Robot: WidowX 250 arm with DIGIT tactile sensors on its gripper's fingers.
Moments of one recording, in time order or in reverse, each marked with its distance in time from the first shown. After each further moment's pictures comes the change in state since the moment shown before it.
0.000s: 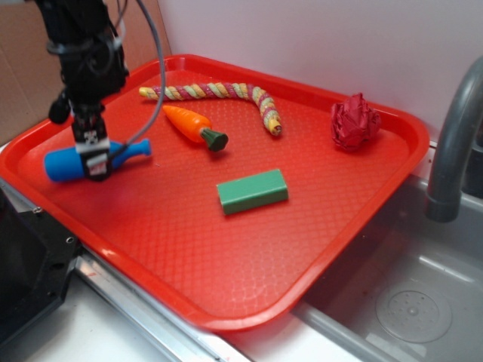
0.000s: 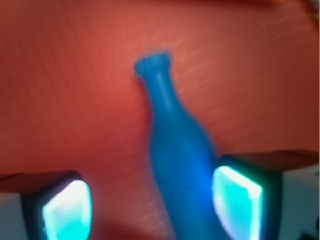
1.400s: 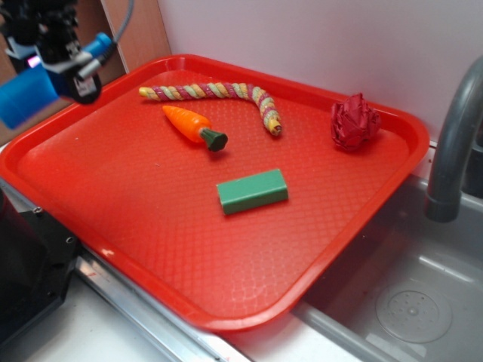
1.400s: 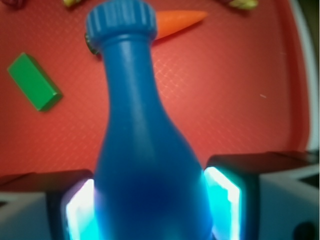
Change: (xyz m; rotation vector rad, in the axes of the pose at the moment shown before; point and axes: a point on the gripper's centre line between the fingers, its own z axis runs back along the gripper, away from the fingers) arm -0.017 -0.053 0.137 -0.005 -0.195 0.527
